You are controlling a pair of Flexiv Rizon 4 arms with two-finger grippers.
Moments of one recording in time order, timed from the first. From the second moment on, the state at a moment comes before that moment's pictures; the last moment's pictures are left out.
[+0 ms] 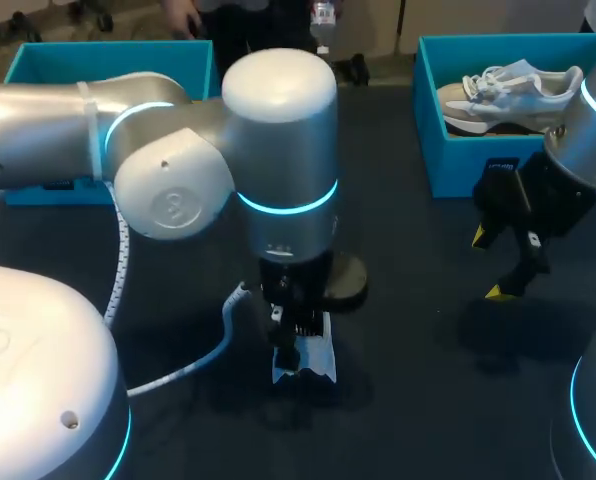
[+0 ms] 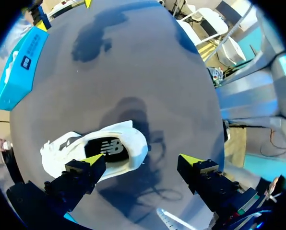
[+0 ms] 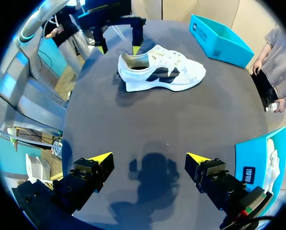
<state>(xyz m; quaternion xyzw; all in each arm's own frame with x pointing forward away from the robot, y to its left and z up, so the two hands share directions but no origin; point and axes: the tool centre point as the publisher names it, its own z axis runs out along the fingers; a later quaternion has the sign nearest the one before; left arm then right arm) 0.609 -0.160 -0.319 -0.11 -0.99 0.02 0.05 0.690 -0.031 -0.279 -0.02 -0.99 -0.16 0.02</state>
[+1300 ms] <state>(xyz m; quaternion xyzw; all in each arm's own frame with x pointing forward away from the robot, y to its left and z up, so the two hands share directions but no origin) 0.605 -0.169 -0.383 -0.05 -1.00 0.01 0.05 0.690 -0.031 -0.279 -0.02 -0.99 -0.16 0.02</state>
